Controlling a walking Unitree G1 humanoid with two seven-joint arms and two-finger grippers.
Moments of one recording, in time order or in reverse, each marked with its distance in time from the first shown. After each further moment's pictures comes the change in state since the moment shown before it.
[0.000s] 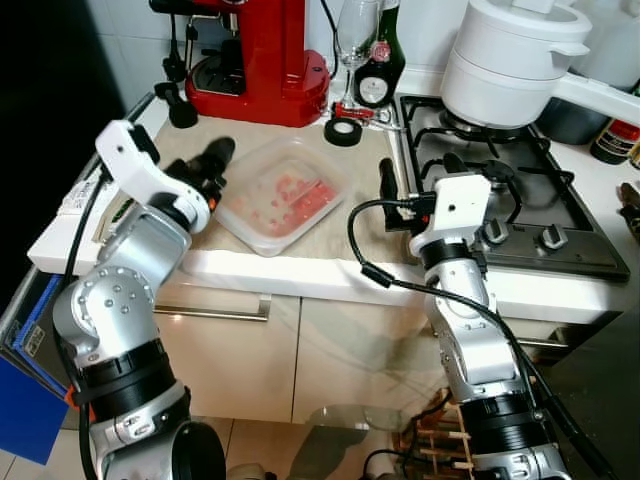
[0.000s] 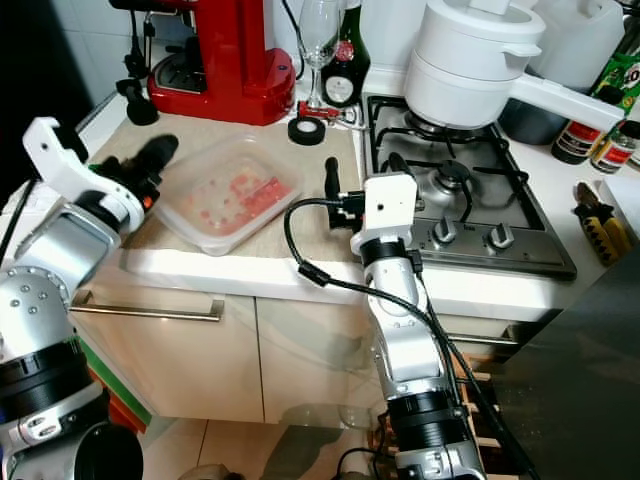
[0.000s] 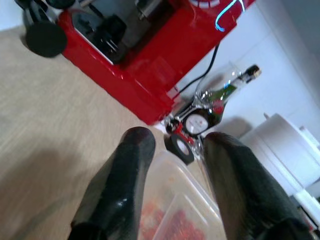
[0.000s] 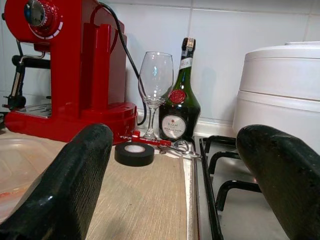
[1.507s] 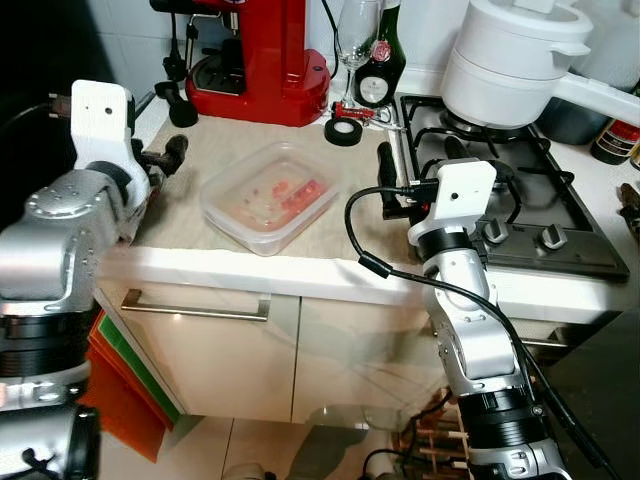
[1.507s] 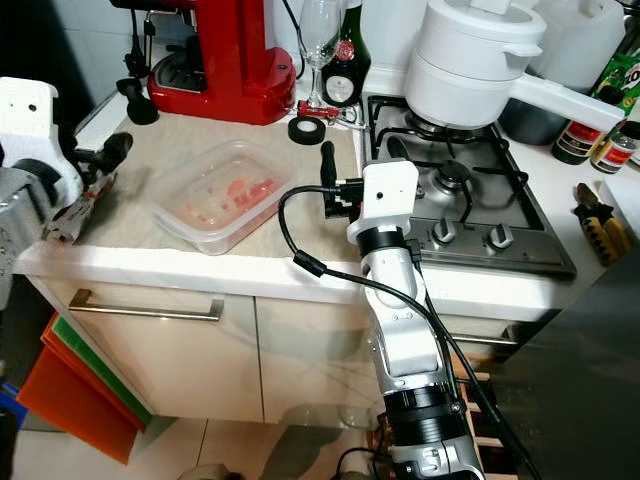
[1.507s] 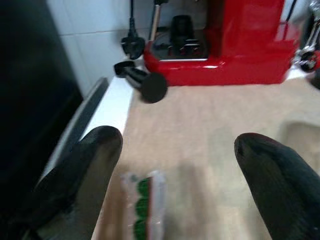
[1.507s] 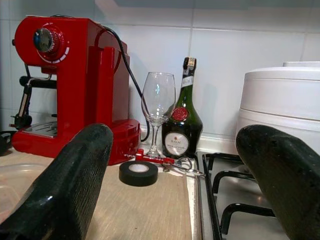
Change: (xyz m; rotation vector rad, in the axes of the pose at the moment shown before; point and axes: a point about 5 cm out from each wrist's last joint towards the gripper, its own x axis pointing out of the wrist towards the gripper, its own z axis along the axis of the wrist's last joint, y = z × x) left arm 0.008 0.041 0.050 0.860 0.150 0.195; right arm 0.006 0.004 0.016 0.022 -0.049 0.004
